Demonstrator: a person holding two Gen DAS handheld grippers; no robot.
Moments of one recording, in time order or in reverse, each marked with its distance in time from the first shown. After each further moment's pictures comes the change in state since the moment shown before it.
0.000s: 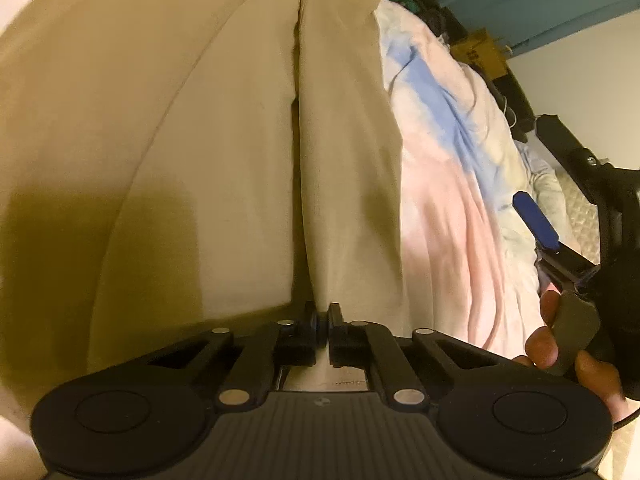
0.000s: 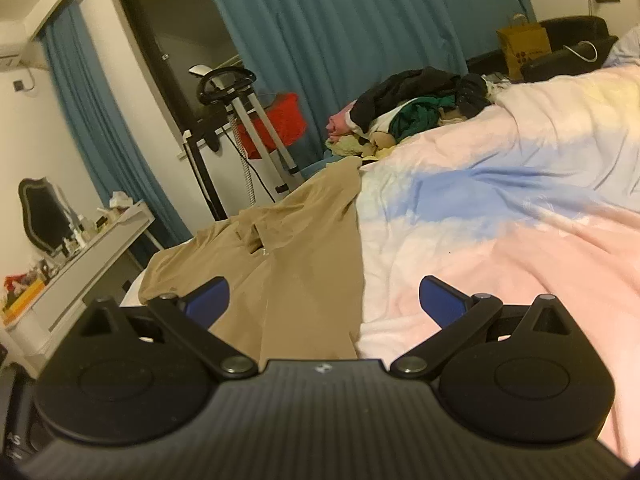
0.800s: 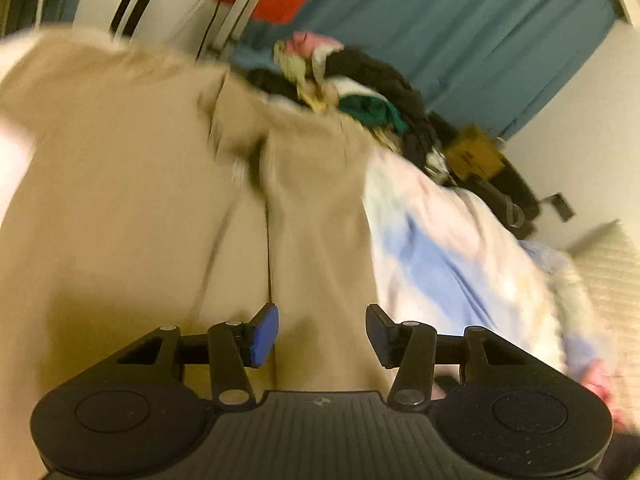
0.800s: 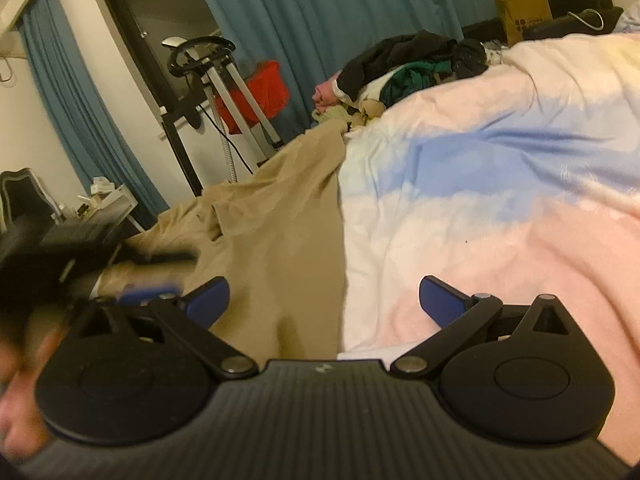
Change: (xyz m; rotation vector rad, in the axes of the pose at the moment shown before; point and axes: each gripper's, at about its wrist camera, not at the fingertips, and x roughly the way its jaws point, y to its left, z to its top) left arm -0.014 -0.018 0.114 0.080 -0.336 0.038; right arm 0.092 -0.023 -0.004 0.025 0.063 -0.016
